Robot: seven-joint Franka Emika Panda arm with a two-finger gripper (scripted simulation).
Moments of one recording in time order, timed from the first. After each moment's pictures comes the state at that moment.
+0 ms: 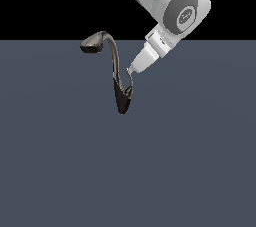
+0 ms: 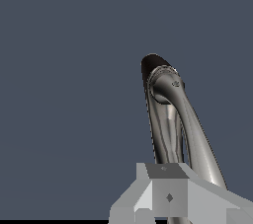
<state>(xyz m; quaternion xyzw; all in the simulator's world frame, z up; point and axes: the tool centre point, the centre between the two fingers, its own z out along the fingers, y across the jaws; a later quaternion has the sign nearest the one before) 0.070 -0.007 0.183 -0.60 0.70 0.25 0.29</state>
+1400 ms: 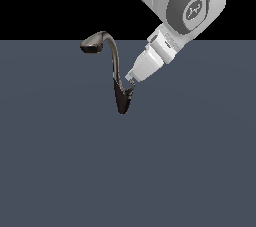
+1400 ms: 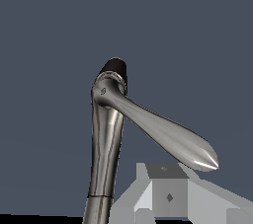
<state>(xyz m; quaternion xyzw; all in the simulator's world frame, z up) 0.008 -0.004 0.180 -0.61 0.70 0.24 0.30</state>
